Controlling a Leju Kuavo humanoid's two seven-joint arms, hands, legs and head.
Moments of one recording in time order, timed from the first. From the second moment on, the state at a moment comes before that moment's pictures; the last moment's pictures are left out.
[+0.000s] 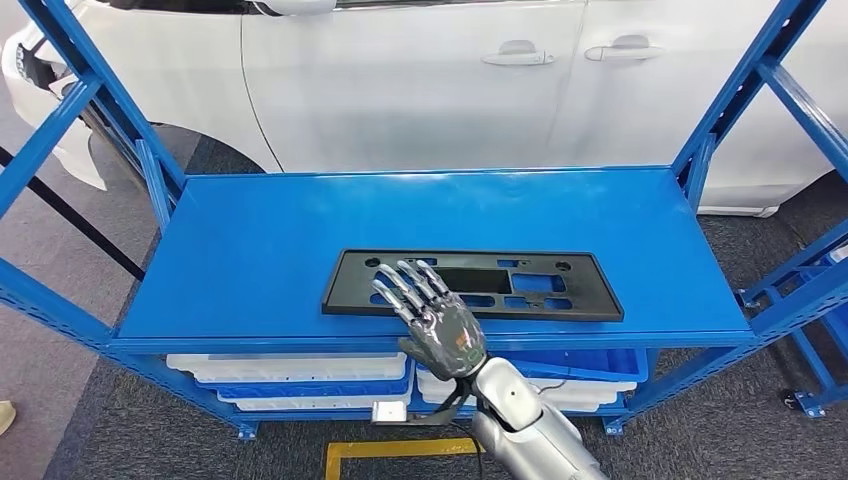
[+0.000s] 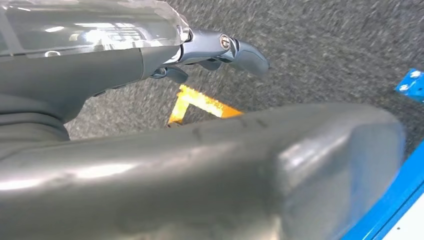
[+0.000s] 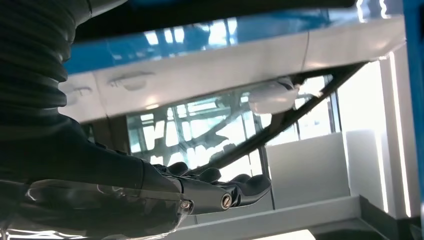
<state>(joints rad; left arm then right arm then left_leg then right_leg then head) -0.05 0.13 -0.45 -0.16 0.96 0.12 -0.34 -0.39 0.08 0.56 -1.03 1.32 -0.71 -0.30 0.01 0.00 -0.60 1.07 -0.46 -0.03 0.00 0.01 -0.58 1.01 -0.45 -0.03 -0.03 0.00</state>
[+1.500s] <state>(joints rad) -0.06 0.12 -0.47 -0.16 0.96 0.12 -0.34 -0.52 0.20 0.51 -0.83 1.50 -0.71 -0.20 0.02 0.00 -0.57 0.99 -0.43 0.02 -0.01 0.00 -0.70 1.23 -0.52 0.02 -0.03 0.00</state>
